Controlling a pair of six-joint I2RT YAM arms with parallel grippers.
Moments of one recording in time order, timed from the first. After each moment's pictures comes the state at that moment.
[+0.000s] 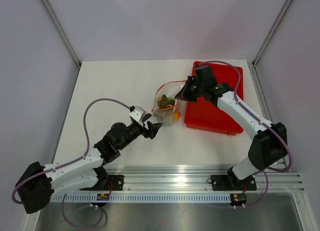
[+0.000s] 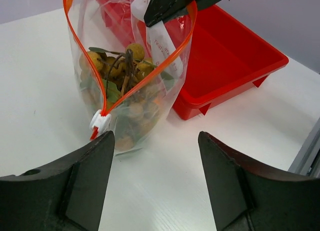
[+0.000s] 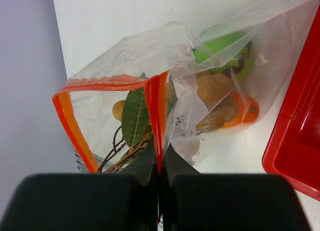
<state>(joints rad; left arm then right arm) -0.86 0.91 0.39 0.47 -0.07 -0.15 0.47 1.55 1.34 -0.48 -0.23 0.84</state>
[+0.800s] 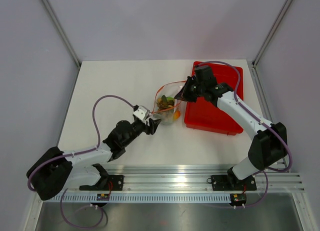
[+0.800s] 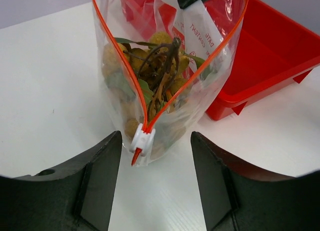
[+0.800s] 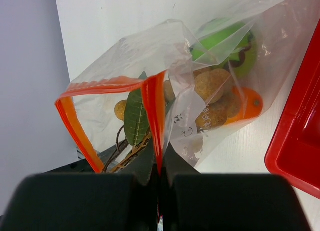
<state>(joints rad) -0.78 1.14 0.33 0.75 -0.05 -0.08 0.47 1.55 1.33 -0.48 -0.25 0.84</state>
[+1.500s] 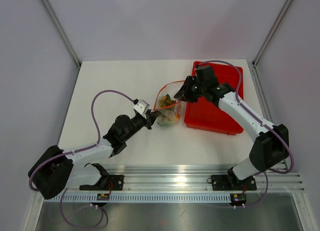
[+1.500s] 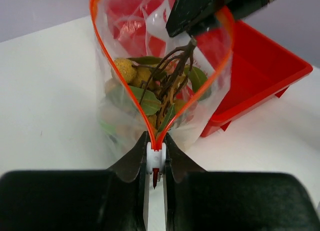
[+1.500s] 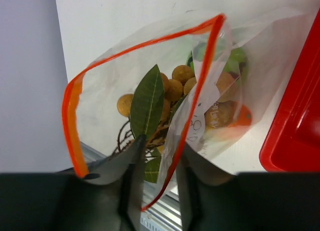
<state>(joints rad) -0.74 1.18 0.40 0.77 0.05 -0.11 0.47 1.53 1.33 -0.49 -0.25 0.82</state>
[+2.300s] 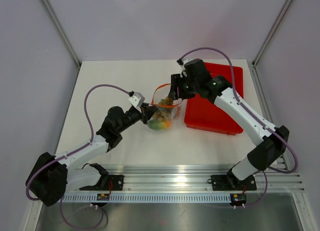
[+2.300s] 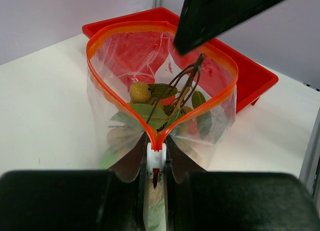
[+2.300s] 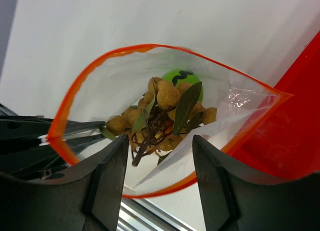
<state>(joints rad) -0.61 1.11 0.51 0.62 0.30 -0.13 0.62 1.52 1.61 -0.75 -0.08 0.39</state>
